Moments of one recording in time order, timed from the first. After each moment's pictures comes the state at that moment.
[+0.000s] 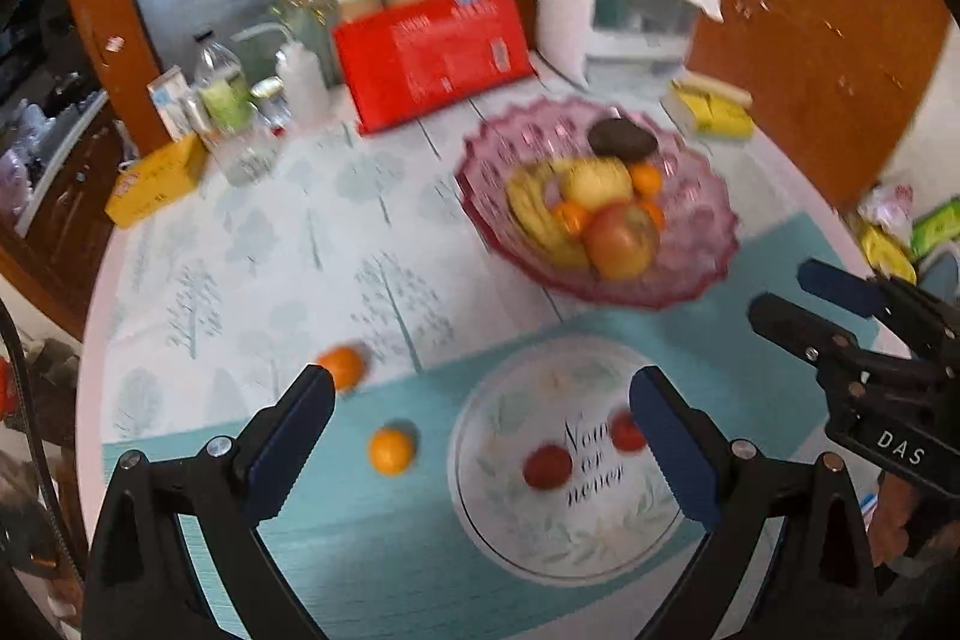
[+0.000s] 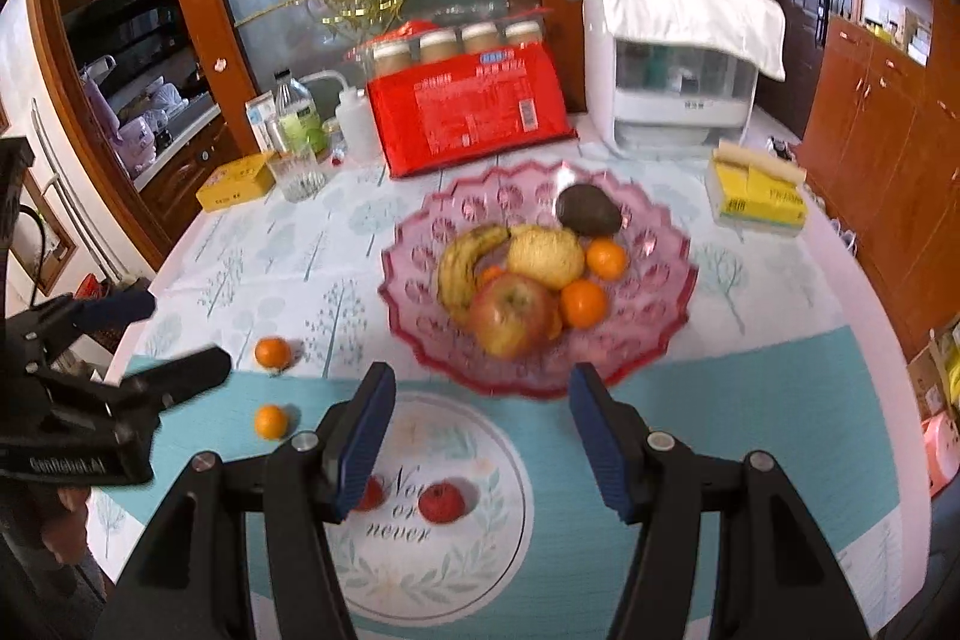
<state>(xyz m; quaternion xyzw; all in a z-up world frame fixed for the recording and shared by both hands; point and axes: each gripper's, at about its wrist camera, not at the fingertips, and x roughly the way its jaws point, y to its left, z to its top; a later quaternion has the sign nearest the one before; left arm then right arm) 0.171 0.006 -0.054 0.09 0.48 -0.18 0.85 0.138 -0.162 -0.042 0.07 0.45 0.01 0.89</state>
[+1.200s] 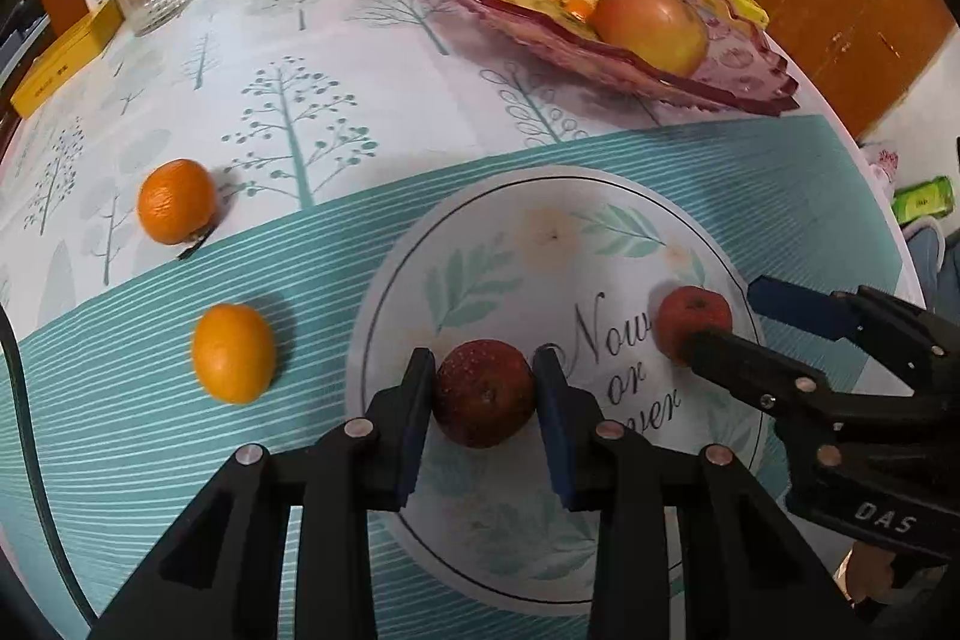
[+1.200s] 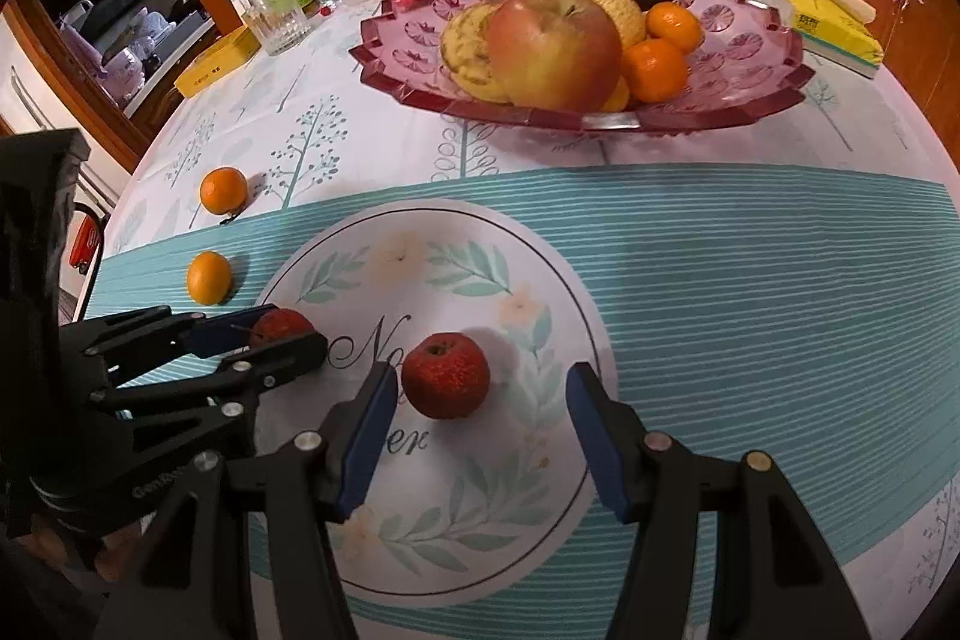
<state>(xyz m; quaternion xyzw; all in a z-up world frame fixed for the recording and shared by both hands) 0.173 -0.001 -0.204 0.05 0.57 -0.21 0.79 0.139 -0.138 -0.172 0.09 0.55 0.04 0.83</state>
